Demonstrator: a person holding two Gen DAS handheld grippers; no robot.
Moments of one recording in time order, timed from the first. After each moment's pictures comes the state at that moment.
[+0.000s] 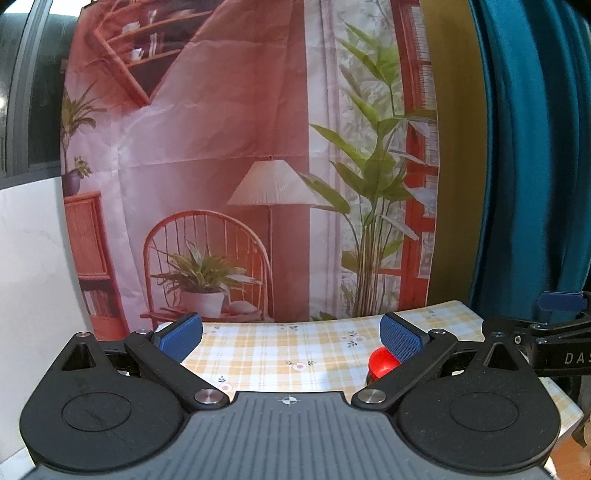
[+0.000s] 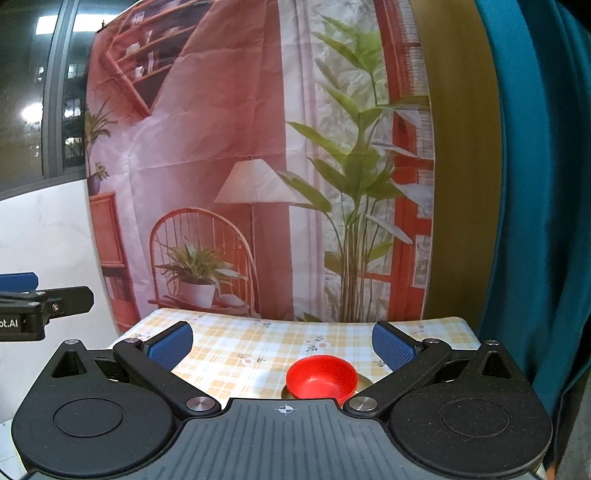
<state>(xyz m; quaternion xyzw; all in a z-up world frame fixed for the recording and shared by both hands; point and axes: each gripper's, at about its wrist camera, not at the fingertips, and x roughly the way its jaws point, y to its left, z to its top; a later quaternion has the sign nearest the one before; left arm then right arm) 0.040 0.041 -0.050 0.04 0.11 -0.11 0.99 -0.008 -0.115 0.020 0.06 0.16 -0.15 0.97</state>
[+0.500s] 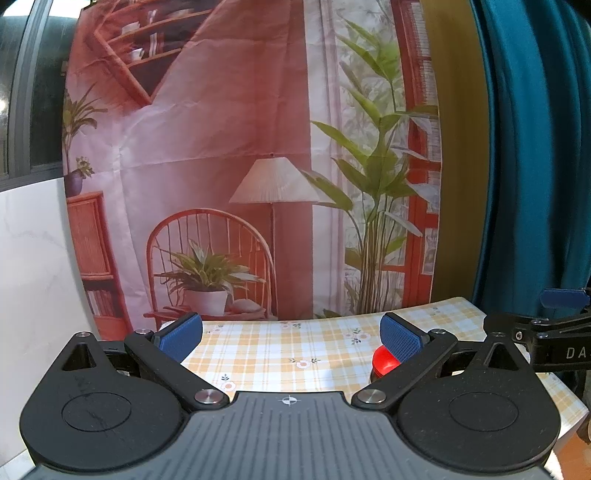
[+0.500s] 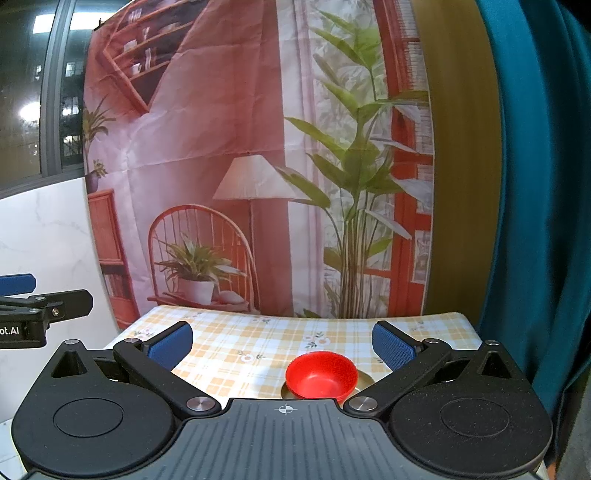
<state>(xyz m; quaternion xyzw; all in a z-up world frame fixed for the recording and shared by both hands) 0.042 0.044 -0.051 0.05 0.11 -0.11 0.99 -0.004 -0.116 0.017 0.06 0.17 -0.15 0.97</state>
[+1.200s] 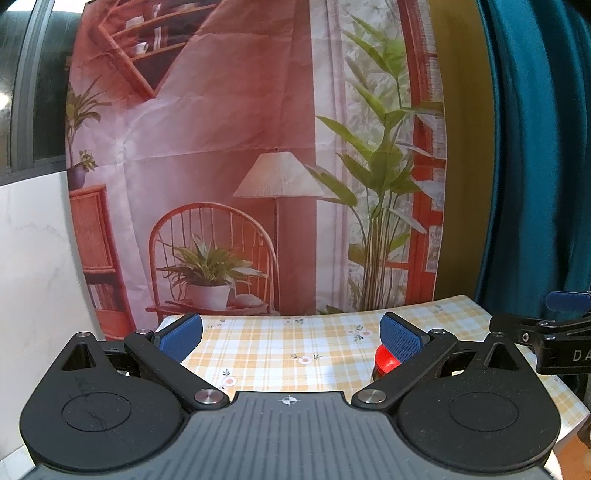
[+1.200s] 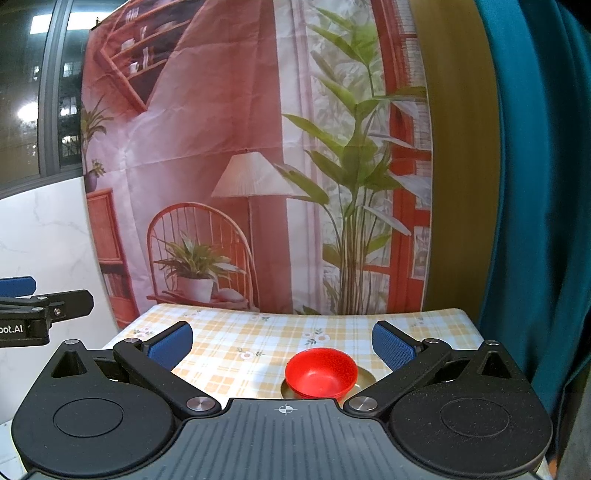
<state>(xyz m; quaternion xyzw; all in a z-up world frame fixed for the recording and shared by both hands) 0.047 0.046 -0.053 0.04 0.12 -0.10 0.99 -0.004 -0.118 0.016 0.07 0.17 -0.16 0.97</state>
